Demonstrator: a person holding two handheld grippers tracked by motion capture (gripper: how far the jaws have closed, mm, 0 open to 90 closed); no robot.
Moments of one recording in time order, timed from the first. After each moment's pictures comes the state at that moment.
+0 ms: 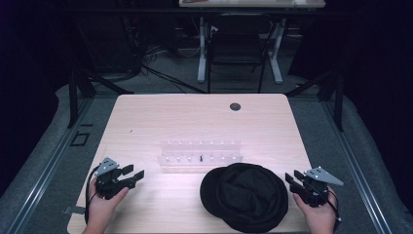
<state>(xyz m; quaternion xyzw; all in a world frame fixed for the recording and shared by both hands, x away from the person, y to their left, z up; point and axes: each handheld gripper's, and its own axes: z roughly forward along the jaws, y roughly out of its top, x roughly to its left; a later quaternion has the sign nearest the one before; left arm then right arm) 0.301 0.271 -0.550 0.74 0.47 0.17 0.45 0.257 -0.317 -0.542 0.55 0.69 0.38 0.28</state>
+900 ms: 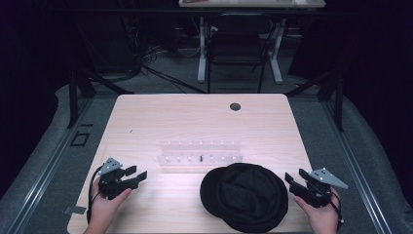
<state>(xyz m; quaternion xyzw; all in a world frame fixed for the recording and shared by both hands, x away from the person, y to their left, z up) 0.303 0.265 -0.554 0.74 0.47 0.16 0.45 0.255 -0.325 -0.546 0.55 0.67 0.40 0.29</state>
